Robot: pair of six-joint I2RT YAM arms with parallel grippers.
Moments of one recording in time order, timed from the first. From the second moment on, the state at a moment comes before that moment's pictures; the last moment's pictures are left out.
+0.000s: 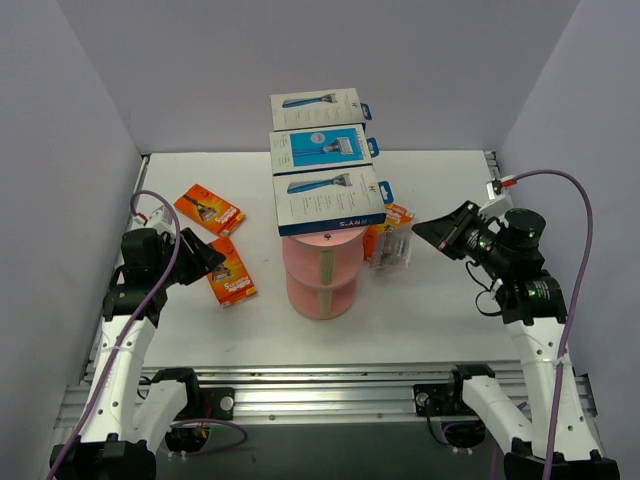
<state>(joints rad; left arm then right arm) 0.02 0.85 0.79 -0.53 0.34 -0.56 0.03 0.80 0.98 -0.50 -0.53 0.75</state>
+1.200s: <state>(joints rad) 0.03 0.87 0.79 -0.53 0.35 -0.56 0.03 0.68 0.73 -0.12 -0.62 1.15</state>
